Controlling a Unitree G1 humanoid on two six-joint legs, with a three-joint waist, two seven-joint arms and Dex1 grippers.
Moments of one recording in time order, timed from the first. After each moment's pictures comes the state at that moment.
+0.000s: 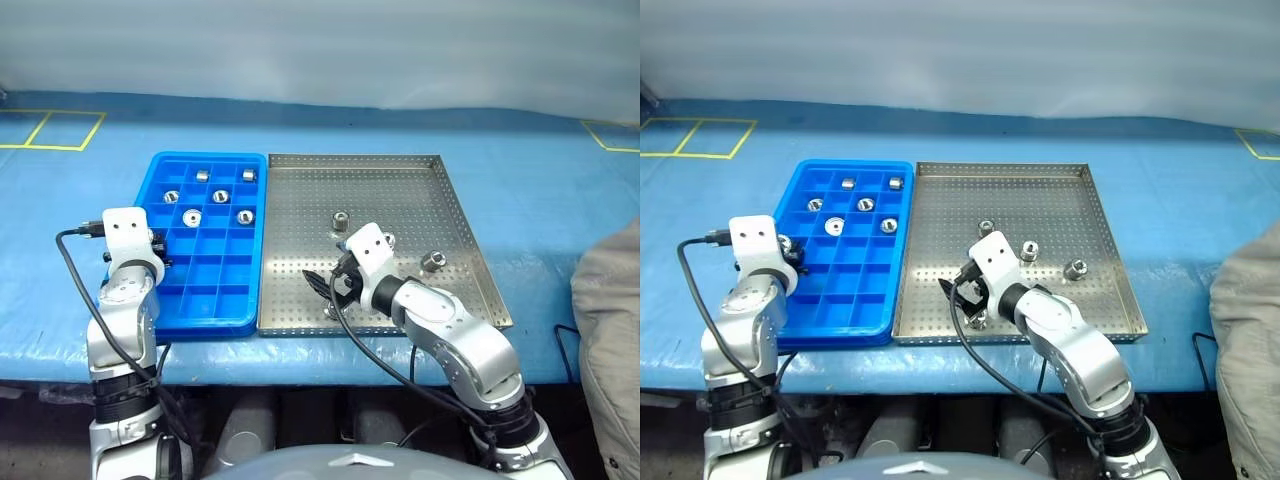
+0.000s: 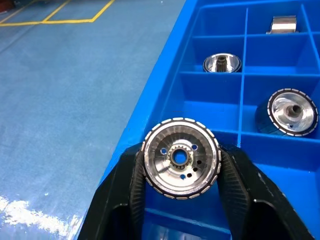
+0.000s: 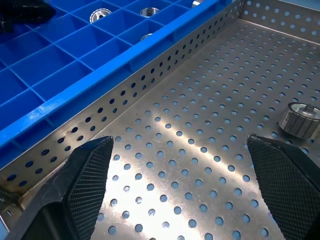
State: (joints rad) left arm -0.22 0.22 0.32 -0.27 -0.01 0.84 0.07; right arm -0.17 -0.28 0.28 -0.60 0.28 0.92 0.28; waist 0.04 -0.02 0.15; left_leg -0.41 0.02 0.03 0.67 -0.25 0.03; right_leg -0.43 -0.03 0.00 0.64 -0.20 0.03
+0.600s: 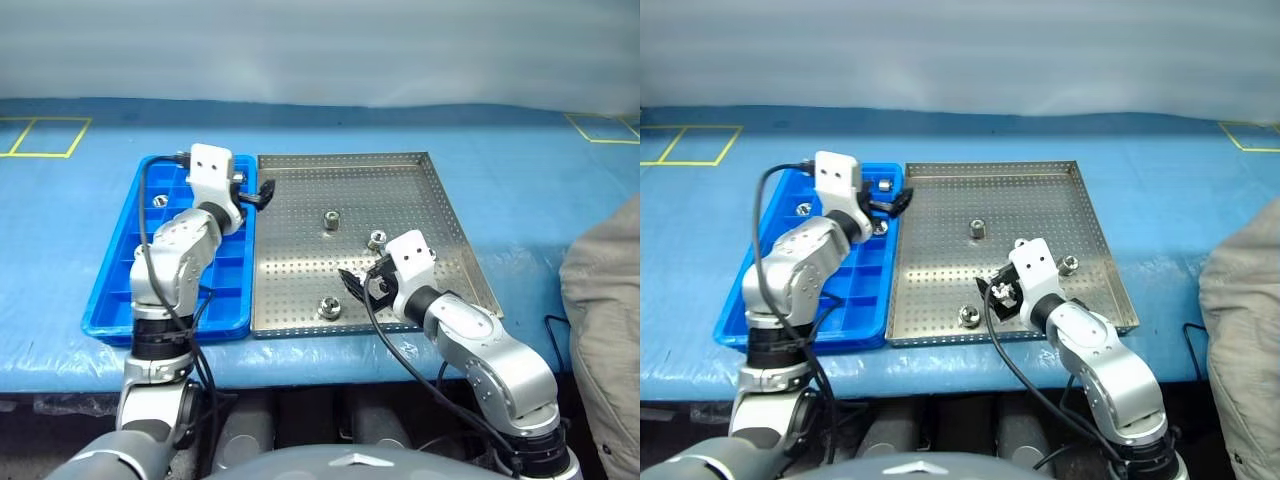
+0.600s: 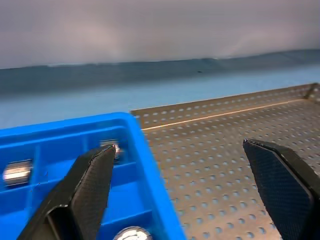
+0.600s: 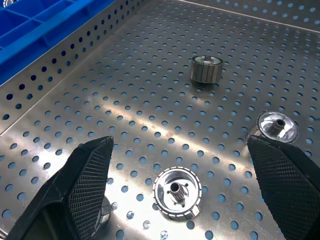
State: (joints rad) left arm -0.56 0.18 0.07 -0.09 -0.22 0.82 -0.25; right arm -0.04 -0.31 0.14 -0.69 0.27 0.97 0.21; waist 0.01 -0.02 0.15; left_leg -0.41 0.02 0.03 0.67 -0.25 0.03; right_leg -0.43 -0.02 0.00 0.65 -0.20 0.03
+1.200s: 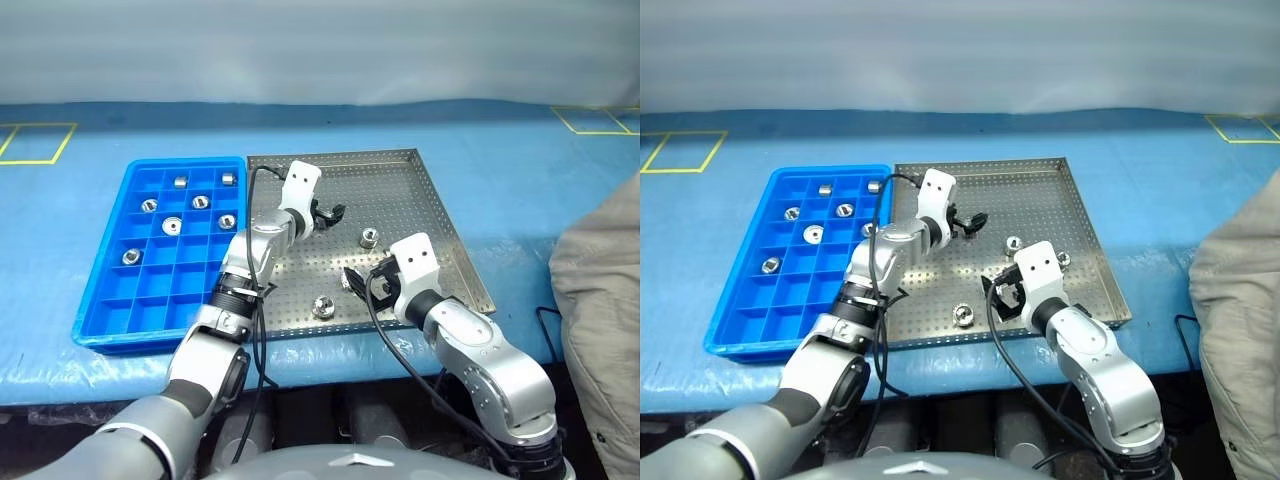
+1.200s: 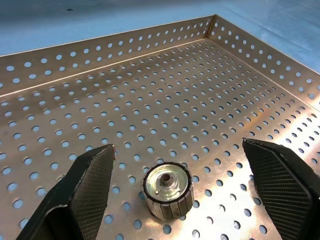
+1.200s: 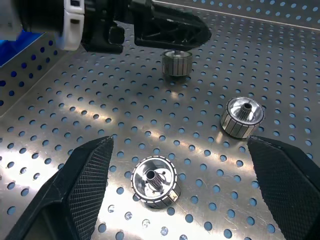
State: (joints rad) left arm -0.77 -0.01 -0.10 0.52 -0.11 0.54 -0.25; right arm -0.01 -0.28 0.14 -0.72 0.24 0.96 0.17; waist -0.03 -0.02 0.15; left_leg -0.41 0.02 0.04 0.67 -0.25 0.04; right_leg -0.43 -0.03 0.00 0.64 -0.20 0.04
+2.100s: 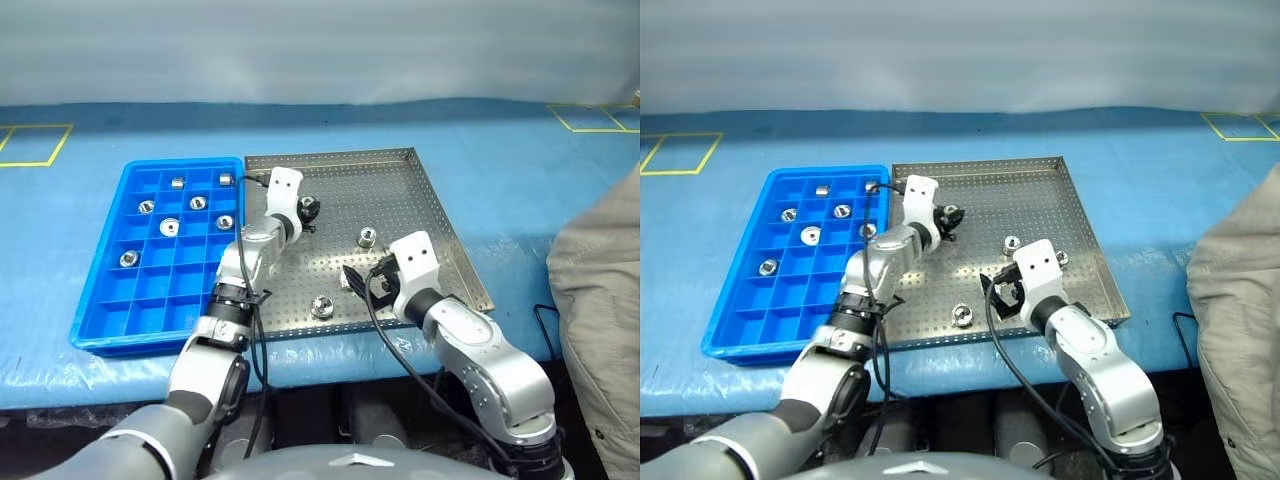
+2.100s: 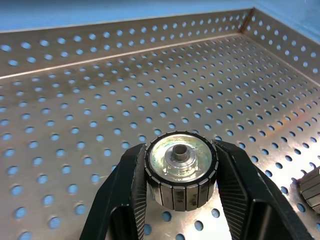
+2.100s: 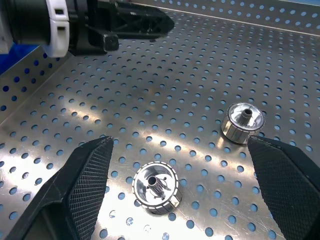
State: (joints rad) left arm -0.63 0.00 0.03 0.26 -0.14 0.57 -0.19; right arm -0.04 -0.27 0.15 -0.69 0.24 0.95 0.18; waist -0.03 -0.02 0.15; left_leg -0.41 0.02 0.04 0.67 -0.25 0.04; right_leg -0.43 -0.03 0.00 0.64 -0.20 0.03
